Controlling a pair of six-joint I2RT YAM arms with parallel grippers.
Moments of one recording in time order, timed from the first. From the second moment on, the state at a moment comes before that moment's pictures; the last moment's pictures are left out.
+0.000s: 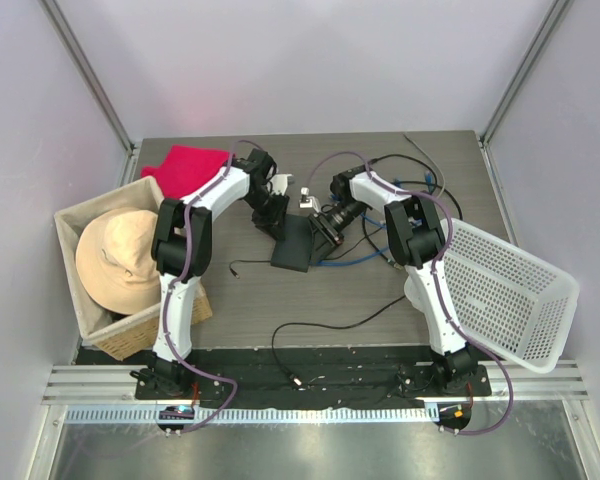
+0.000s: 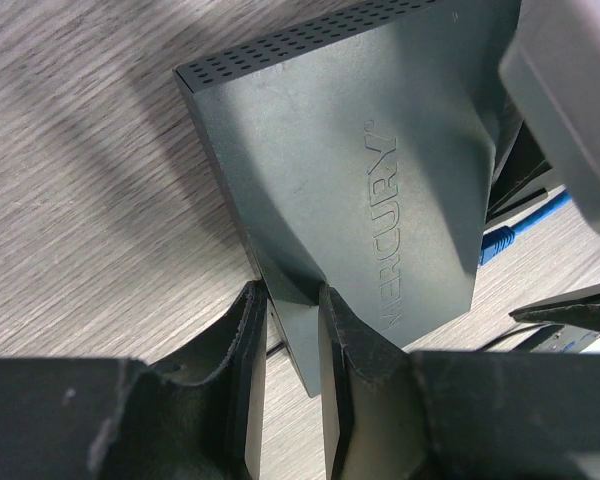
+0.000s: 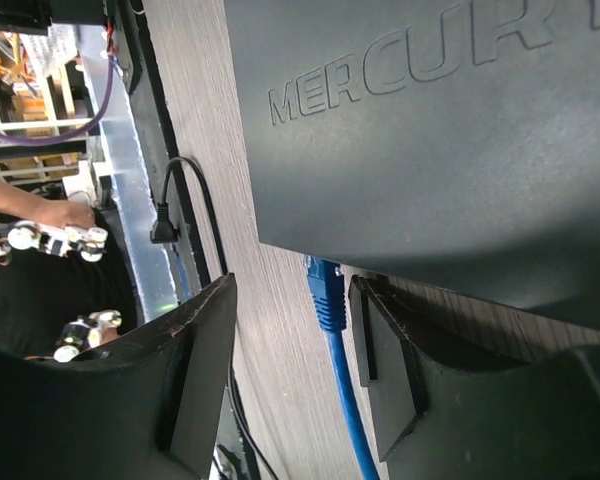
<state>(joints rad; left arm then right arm) -0.38 2.25 1.82 -0.94 0.44 -0.03 0.42 2.50 2.00 -1.31 -1.04 -0.61</state>
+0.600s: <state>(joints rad) -0.38 2.25 1.82 -0.94 0.45 -0.03 0.43 2.50 1.95 -1.20 -0.98 -0.43</state>
